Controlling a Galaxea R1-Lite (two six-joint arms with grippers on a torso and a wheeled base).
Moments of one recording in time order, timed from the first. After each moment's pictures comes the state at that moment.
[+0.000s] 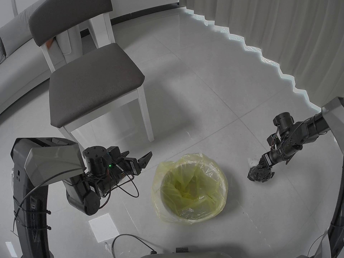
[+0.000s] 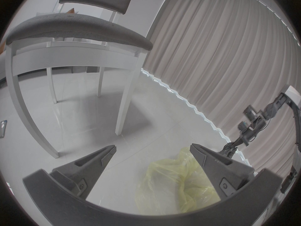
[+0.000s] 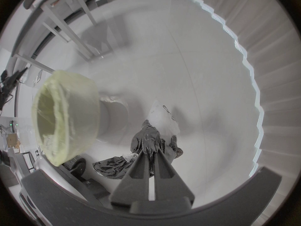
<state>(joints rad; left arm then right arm) -0.33 2.35 -0.71 -1.47 -0.15 -0.26 0.04 2.23 -1.33 0.17 -0.02 -0.24</state>
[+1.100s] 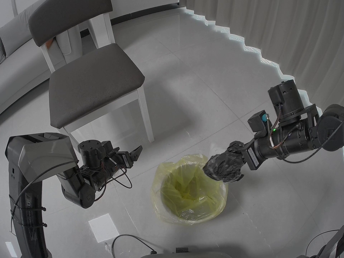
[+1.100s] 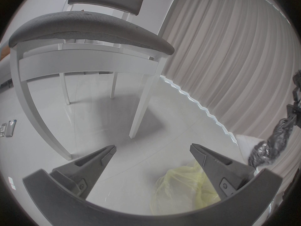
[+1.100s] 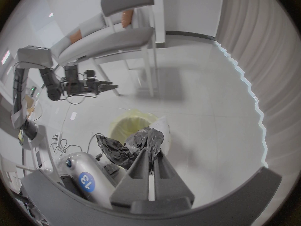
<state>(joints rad) -0.27 2.32 -0.76 -1.37 -0.09 -0.27 0.52 1.73 -1.15 0.16 -0.03 -0.19</state>
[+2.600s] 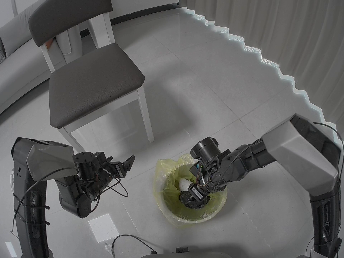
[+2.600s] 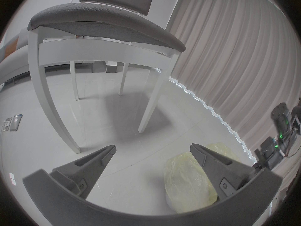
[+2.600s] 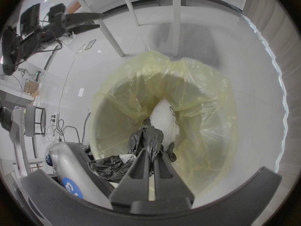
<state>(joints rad) -0.23 2.39 -0.63 -1.55 -0.09 -0.27 0.62 2.39 -1.45 0.13 -0.03 -0.15</state>
